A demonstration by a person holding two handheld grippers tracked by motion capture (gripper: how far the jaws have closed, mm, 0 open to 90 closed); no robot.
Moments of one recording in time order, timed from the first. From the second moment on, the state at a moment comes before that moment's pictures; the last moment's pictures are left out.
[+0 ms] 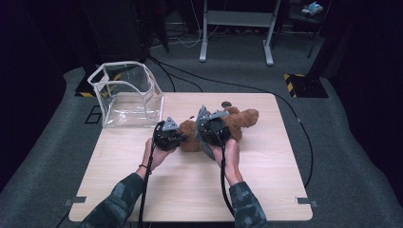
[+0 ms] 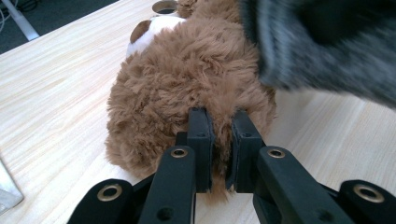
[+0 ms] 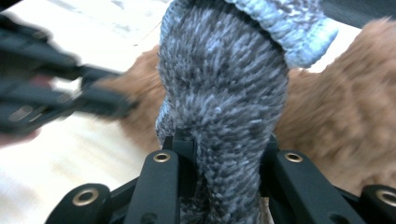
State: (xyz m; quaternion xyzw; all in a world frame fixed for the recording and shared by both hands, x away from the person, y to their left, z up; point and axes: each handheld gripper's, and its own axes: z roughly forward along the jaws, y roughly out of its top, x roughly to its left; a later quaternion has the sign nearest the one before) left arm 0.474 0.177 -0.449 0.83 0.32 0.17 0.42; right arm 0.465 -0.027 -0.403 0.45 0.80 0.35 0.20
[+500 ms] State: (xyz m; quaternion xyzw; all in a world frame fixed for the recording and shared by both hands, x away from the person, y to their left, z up) left arm 0.477 0.178 -0.448 0.83 0.32 0.15 0.43; right arm 0.488 -0.105 -0.390 0.56 0.72 0.32 0.27
